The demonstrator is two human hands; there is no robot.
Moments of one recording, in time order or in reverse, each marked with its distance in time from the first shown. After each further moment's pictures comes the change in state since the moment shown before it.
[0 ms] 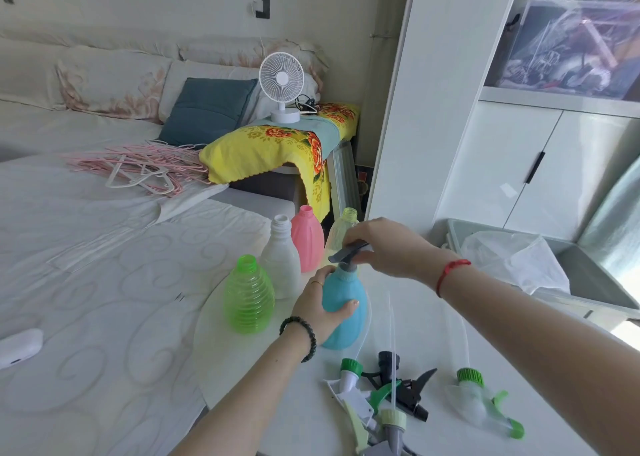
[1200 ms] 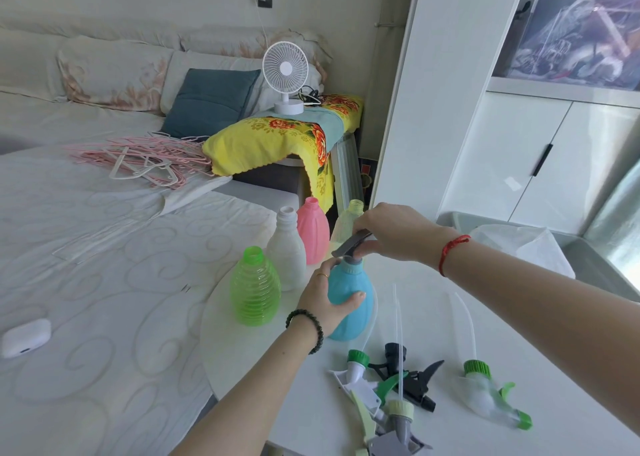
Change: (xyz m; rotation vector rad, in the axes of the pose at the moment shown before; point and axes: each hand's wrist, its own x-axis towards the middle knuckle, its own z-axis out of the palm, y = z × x) left_hand 0.002 -0.006 0.002 -0.010 0.032 0.047; right_hand 0.010 -0.001 -0.007 -0.189 -0.070 -0.019
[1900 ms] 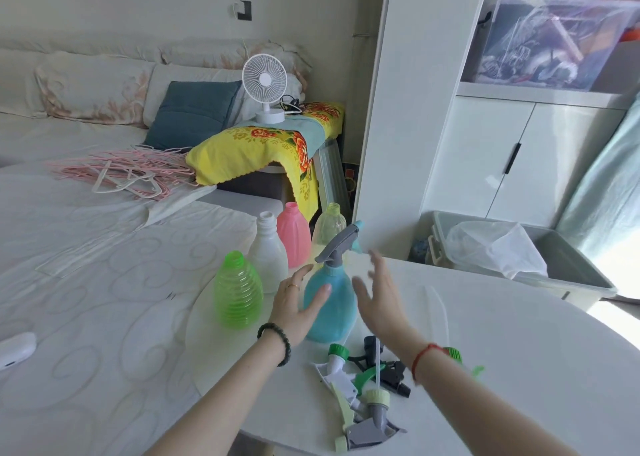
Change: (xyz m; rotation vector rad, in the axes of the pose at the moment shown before) left_hand -0.019 -0.003 -0.006 -0.007 0.023 -0.086; right_hand -0.057 -0.029 0.109 1.007 0.424 0.455
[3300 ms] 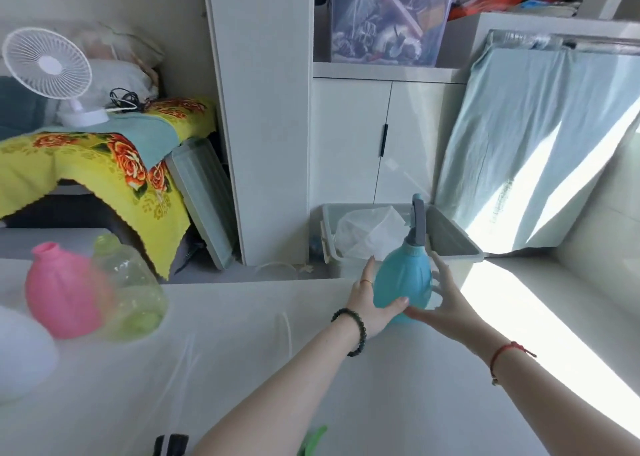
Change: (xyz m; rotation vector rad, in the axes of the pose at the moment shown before) left_hand 0.082 0.113 0.343 -0.053 -0.614 0.057; right_hand 0.014 0.242 -0.272 0.040 0.189 0.297
